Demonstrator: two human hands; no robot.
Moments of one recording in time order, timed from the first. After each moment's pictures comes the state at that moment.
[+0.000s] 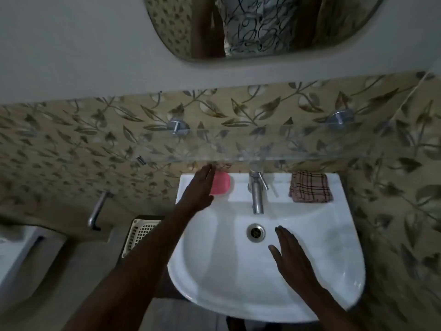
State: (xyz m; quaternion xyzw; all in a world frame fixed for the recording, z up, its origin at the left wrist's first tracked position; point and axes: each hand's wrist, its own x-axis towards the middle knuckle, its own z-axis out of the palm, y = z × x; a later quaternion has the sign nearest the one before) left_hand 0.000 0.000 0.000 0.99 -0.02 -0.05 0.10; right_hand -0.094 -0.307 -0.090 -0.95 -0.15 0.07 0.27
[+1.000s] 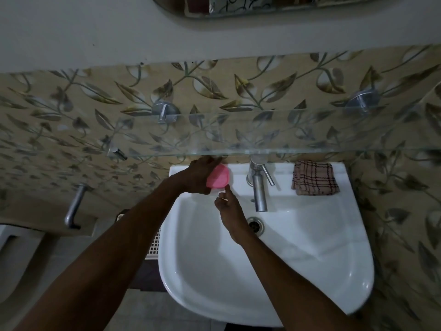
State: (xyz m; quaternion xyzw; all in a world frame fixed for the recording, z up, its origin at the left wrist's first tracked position) left_hand 0.060 0.028 -0.014 0.97 -0.15 -0.18 0.10; right_hand -0.012 -0.130 -0.066 -0.72 0.07 0.27 0.64
